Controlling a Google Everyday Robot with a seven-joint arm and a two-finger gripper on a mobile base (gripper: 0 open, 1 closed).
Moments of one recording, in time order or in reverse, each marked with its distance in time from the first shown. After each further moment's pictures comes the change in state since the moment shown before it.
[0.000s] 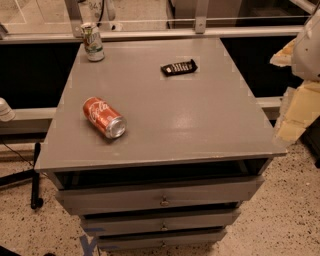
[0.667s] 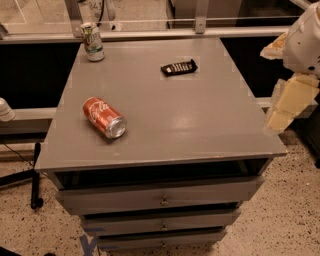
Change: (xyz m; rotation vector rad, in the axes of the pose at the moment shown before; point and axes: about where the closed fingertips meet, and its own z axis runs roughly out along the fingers) arm -0.012 -0.019 0.007 0.017 -0.072 -0.031
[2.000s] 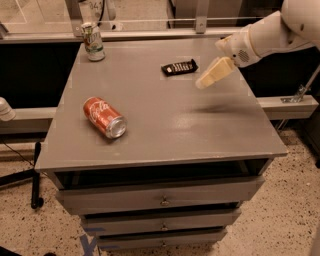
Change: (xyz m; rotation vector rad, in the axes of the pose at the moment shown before) arm -0.071 -0.183 0.154 0.041 -0.524 0.210
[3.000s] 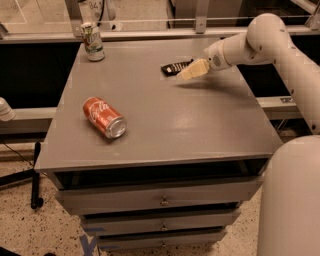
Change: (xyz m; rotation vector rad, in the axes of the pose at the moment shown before) arm 0.008 -0.072 0.100 0.085 -0.112 0.207
